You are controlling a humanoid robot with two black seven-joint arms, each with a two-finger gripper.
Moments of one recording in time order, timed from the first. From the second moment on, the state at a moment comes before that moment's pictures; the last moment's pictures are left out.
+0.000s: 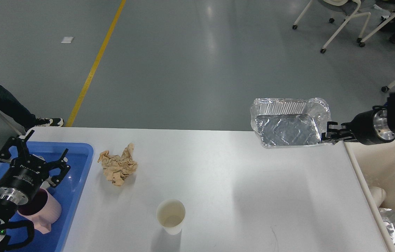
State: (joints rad) left arm 0.05 0.26 -1.54 -1.35 0.16 -0.18 0.09; right arm 1.12 -0.83 0.15 1.20 -0.96 0.65 -0.17
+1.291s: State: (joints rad) left arm -0.27 1.26 -0.91 -1.54 0.51 -0.11 -0.02; right arm 1.25 -0.33 -0.03 0.91 -0.87 0.66 -0.23
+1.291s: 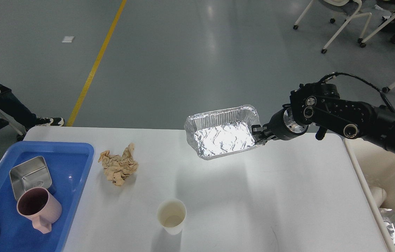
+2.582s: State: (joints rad) left arm -0.45 0.67 -0.54 -1.59 1.46 -0.38 0.10; right arm 1.23 -0.33 -0.02 0.90 -0.87 0.65 -0.23
